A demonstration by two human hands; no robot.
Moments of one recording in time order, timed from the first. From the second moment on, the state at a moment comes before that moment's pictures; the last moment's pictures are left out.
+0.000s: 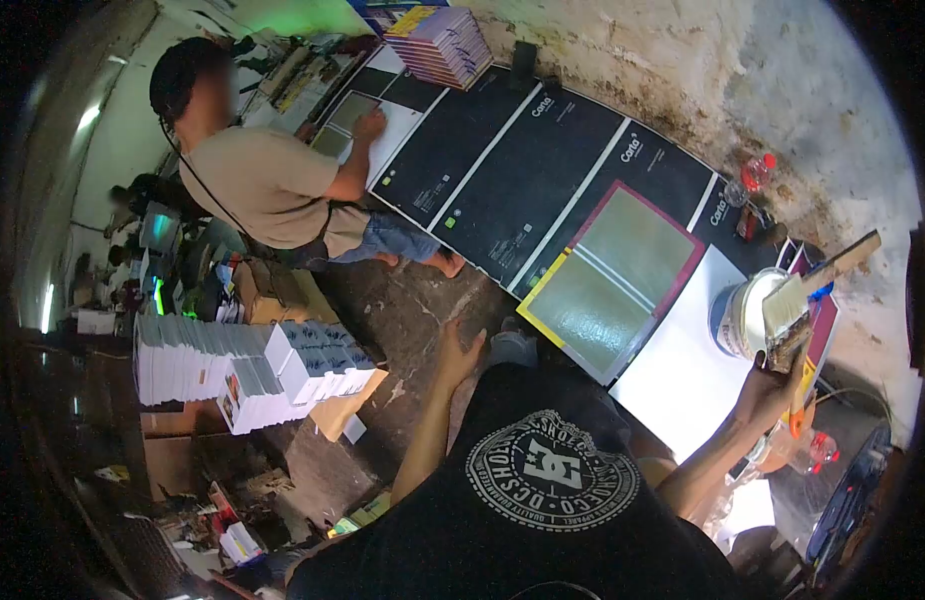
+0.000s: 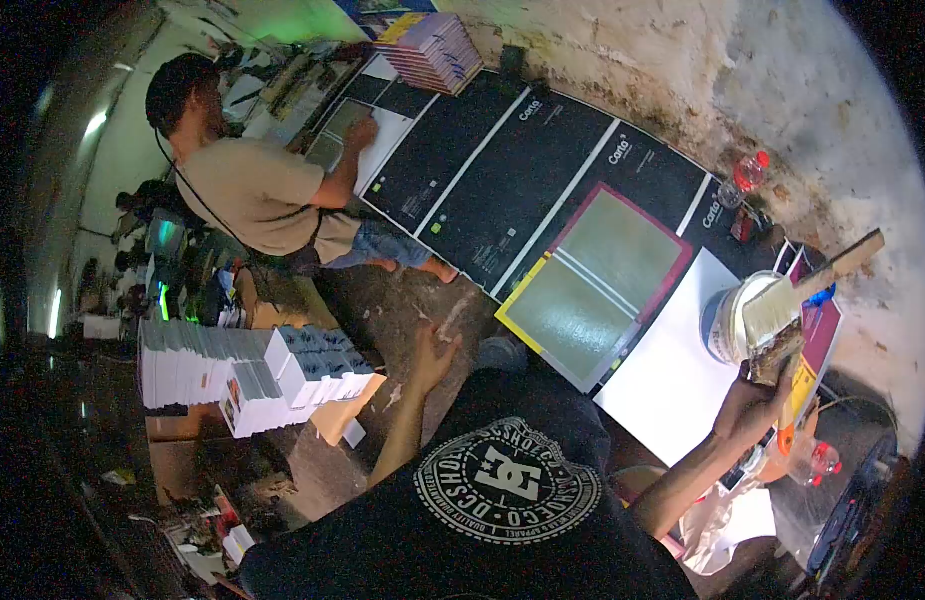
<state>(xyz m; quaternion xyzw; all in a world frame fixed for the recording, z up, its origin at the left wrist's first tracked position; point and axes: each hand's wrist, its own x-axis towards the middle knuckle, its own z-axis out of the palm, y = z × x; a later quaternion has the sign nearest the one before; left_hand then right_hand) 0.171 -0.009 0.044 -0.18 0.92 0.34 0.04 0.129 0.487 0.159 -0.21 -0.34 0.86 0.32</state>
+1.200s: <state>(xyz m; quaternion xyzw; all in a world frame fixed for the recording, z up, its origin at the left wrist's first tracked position) 0.089 0.149 0.053 0.03 0.97 0.10 0.22 -0.212 0.418 0.095 0.03 -0.92 0.36 0.13</state>
